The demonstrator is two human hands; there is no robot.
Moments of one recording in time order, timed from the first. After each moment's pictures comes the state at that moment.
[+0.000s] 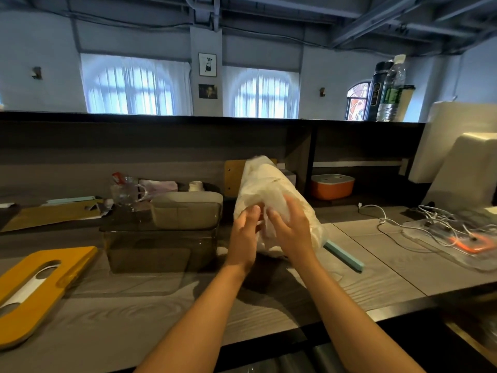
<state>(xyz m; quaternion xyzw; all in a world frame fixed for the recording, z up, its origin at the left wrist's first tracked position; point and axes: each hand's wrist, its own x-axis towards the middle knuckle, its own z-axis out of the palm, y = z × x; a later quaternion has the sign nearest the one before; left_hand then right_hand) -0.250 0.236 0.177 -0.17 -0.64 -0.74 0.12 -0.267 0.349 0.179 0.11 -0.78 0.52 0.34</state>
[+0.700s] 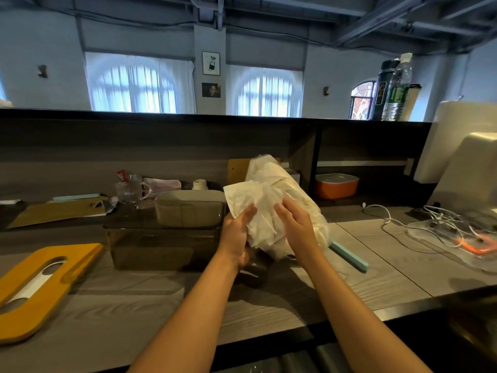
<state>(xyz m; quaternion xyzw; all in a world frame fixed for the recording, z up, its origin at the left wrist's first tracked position) -0.262 0.217 0.185 -0.07 -0.48 -0.87 0.00 -0.257 0.346 0.191 0.19 -0.72 0.61 0.27</state>
